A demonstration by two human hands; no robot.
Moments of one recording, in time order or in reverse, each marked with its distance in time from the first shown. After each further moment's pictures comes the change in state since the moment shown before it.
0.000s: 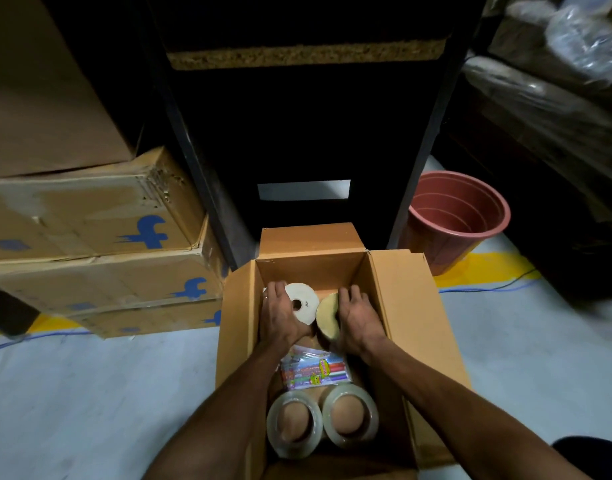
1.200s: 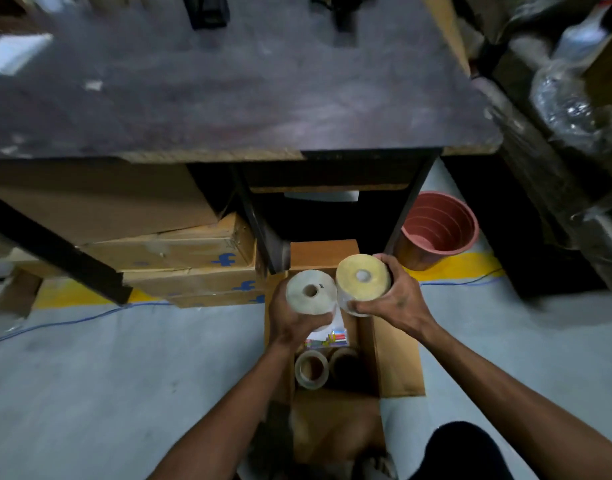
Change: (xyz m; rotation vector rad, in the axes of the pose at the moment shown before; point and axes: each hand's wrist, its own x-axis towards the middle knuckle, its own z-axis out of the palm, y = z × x) left_hand -0.103 0.132 -0.276 -0.727 0.024 -0.214; right_hand -0.131 0.022 -0.279 1.053 0.248 0.132
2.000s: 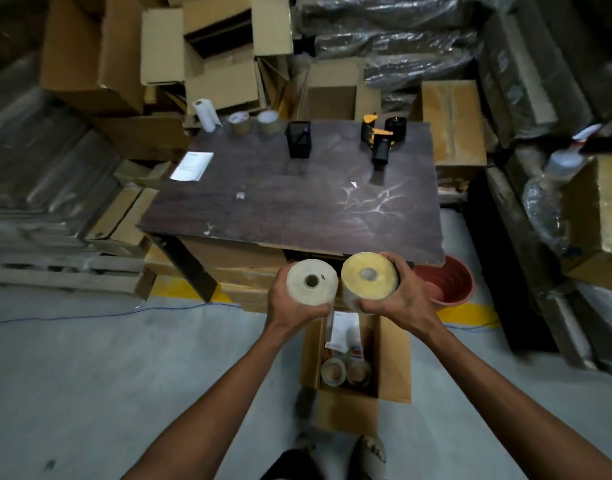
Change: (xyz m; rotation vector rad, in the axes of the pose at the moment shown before) left_hand -0.090 0.350 -0.174 0.104 0.152 0.063; right_hand -0.063 -0.333 -0.164 0.055 -0.123 -0.181
